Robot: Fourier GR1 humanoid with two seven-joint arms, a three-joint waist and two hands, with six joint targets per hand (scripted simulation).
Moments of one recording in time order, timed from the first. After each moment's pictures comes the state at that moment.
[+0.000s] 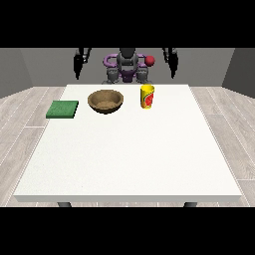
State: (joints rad) left arm -0.01 0.11 -0.02 -1.56 -0.02 -0.02 0.01; right arm 0.01 -0.14 -0.02 -1.55 0.02 0.01 -0.01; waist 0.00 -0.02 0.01
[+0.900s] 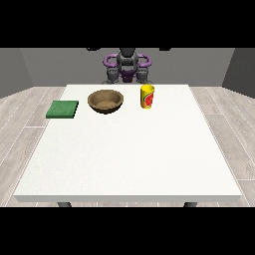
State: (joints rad) left arm -0.25 0.02 0.00 -1.66 0.18 0.11 0.10; right arm -0.22 -0.01 0.27 -1.75 -0.03 -0.35 0.17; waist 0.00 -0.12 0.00
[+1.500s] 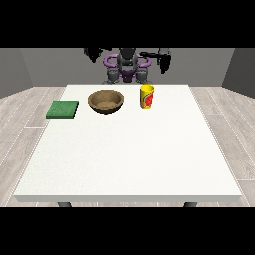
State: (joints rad) left arm -0.25 0.01 -0.03 -1.54 0.13 0.07 -0.17; right arm -0.38 -0.06 0.13 -1.68 -0.02 -0.32 0.11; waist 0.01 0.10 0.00
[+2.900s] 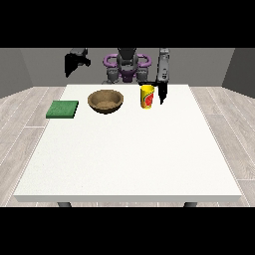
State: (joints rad) left arm -0.37 0.03 0.06 -0.88 0.10 0.07 -0.71; right arm -0.51 -0.20 -0.10 -1.39 -0.07 -0.15 -0.03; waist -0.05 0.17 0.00
